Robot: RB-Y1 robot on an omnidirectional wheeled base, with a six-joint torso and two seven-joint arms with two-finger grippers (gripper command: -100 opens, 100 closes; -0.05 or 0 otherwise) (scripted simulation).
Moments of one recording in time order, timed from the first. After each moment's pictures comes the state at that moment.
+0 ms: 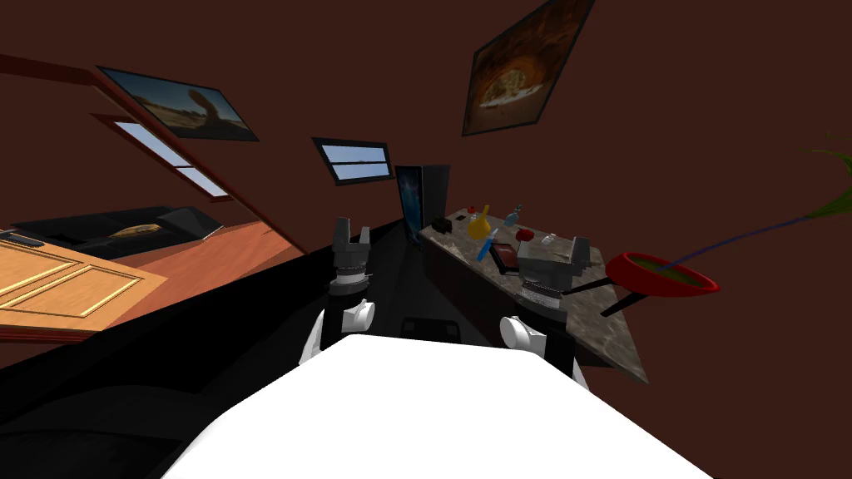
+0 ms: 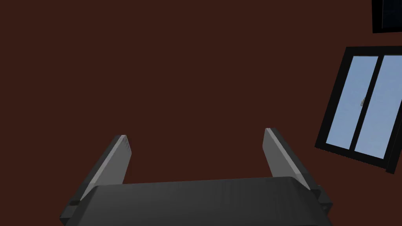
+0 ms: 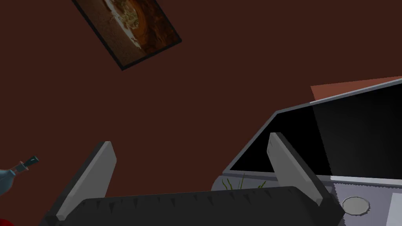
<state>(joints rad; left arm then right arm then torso) 0.50 0.03 -0.06 -2.36 -0.12 -0.49 -0.02 0.55 0.01 -0.04 -2.27 -0.12 -0.58 -0.13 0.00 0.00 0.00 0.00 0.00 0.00</state>
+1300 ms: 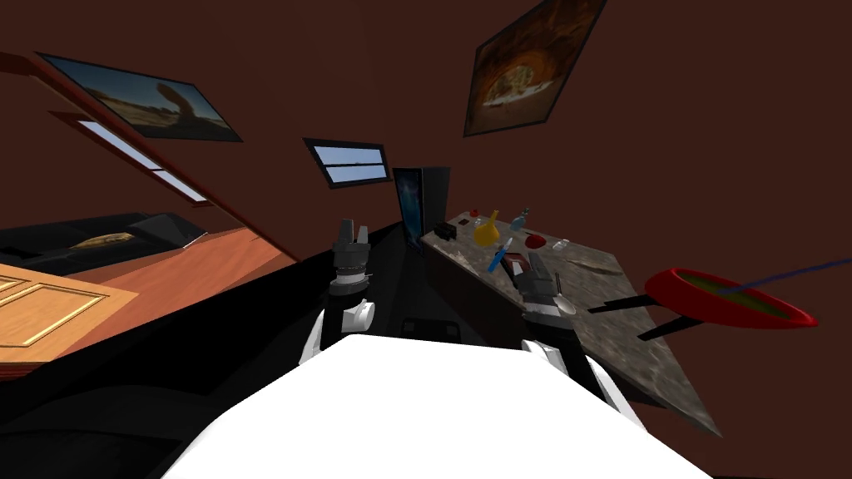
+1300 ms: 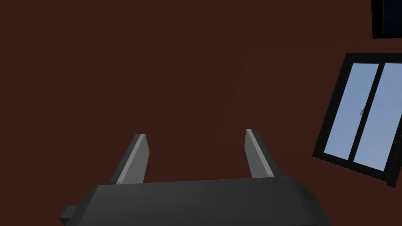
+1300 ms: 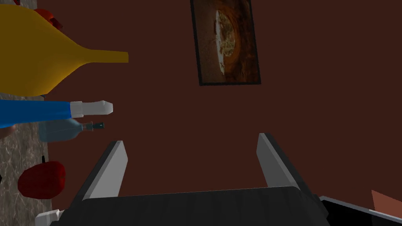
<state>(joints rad) 0.50 0.03 -0.06 -2.36 -0.12 -0.49 -0.02 0.68 -0.18 -0.09 -2.24 0.00 -0.34 -0.08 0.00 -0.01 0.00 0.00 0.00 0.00</state>
